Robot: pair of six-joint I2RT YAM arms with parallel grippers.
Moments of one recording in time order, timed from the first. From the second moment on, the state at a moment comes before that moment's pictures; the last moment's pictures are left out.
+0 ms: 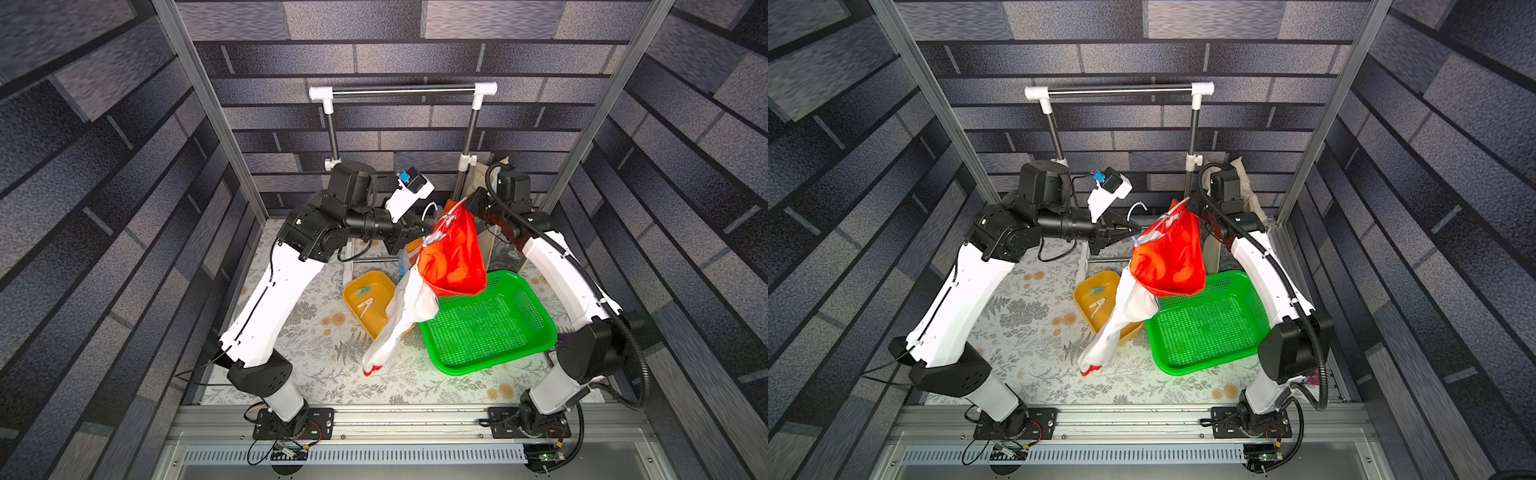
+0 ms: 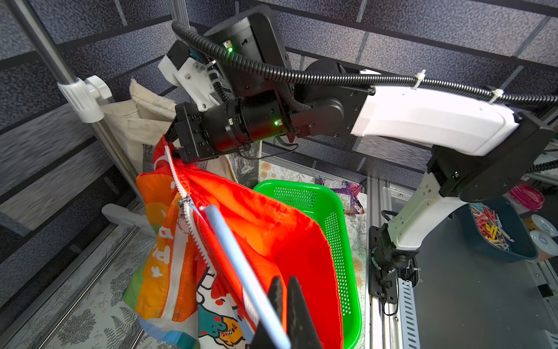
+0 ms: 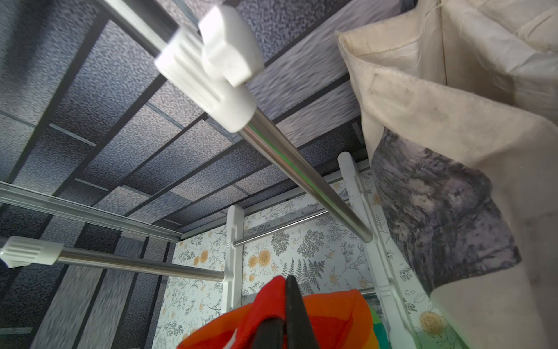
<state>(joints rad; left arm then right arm) -0.64 1.64 2.23 -1.02 0.65 0.20 0.27 1.66 1.74 -0.48 -0.04 0.65</state>
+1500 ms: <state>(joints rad) -0.68 1.76 2.49 -1.08 0.78 0.17 0.49 2.13 2.56 -0.78 -0.12 0.27</state>
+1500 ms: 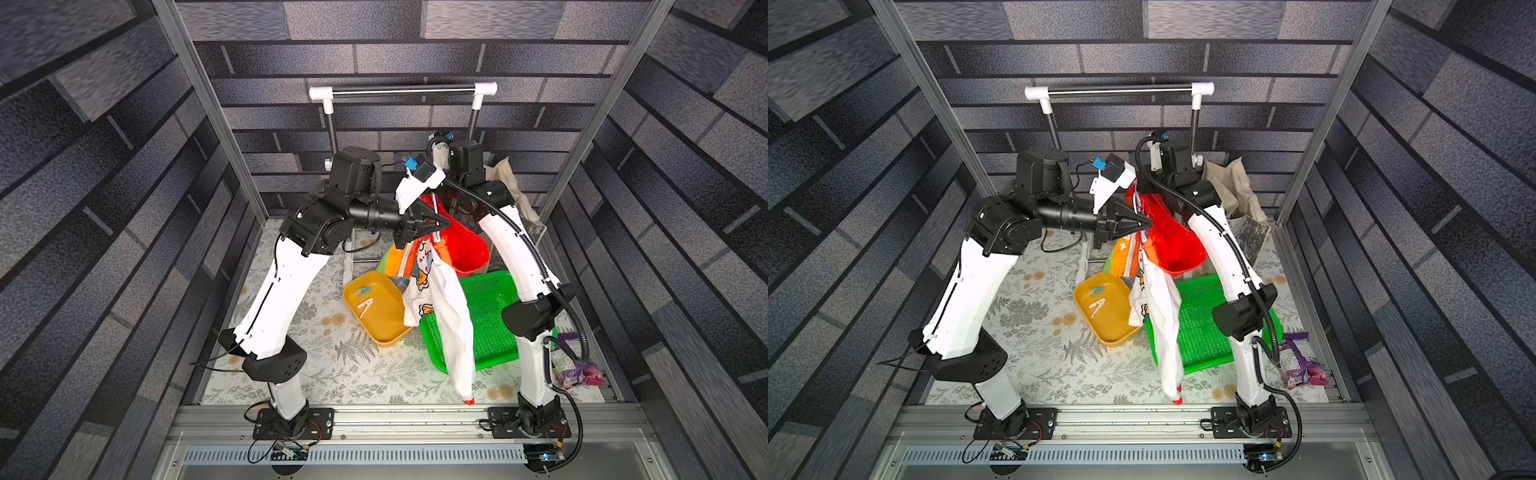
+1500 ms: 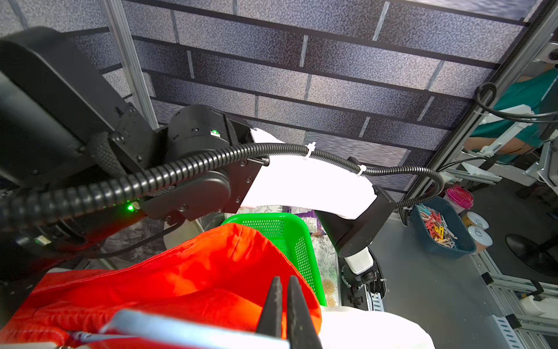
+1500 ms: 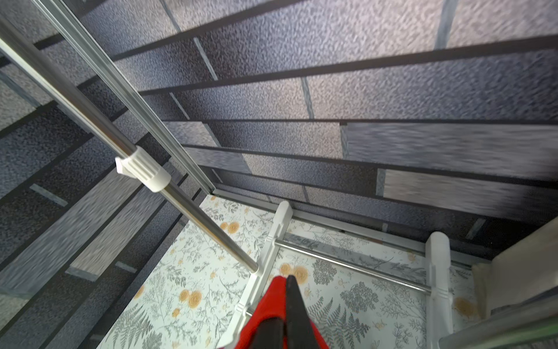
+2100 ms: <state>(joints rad) -0.47 1.47 2.31 -1.10 0.79 0.15 0.38 1.50 1.71 -0.58 -0.20 0.39</state>
